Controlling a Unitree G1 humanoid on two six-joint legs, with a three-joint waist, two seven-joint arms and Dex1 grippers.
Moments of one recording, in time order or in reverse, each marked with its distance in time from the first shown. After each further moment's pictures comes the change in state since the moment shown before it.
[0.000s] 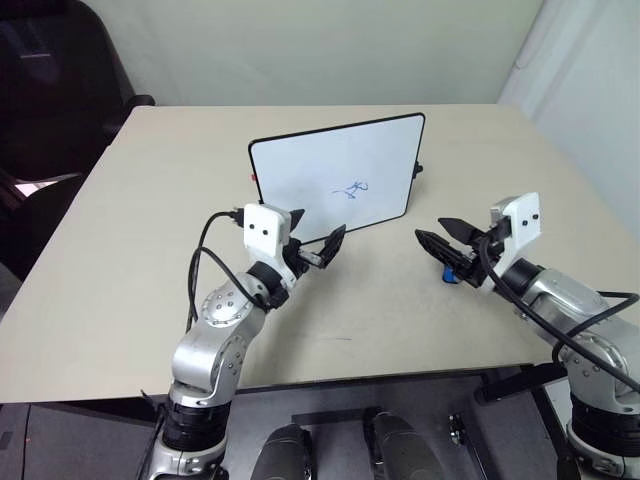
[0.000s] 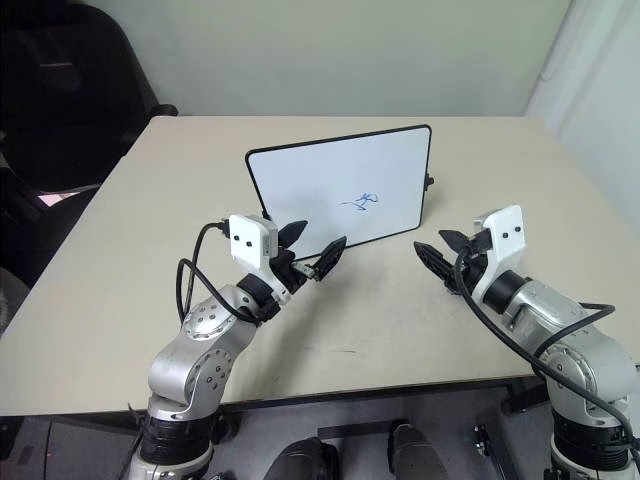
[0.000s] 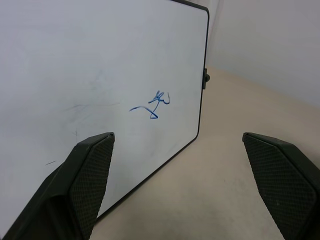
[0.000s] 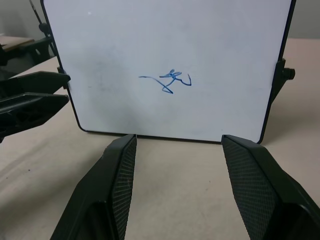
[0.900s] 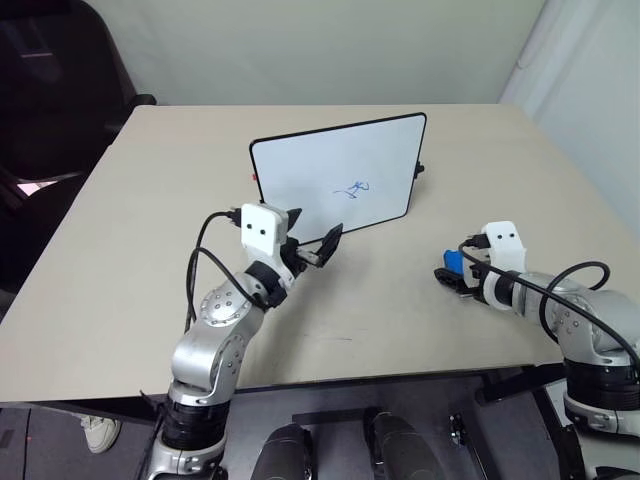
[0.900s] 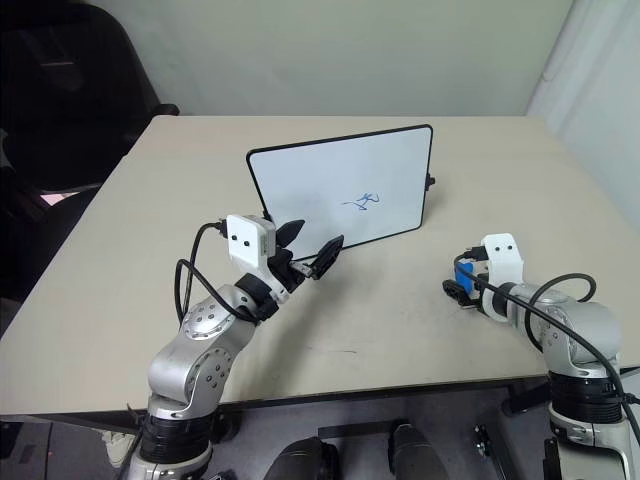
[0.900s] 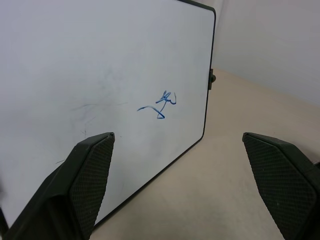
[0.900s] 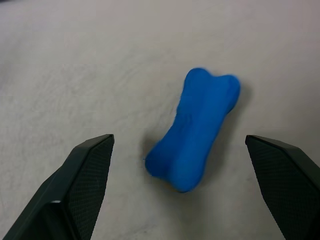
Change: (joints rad) left arm 0.000 0.005 0.004 0.017 0.000 -0.020 -0.001; right arm -0.131 -0.036 0.062 0.306 -0.176 0.389 -0.167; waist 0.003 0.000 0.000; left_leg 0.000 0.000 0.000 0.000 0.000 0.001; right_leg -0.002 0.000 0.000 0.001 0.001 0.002
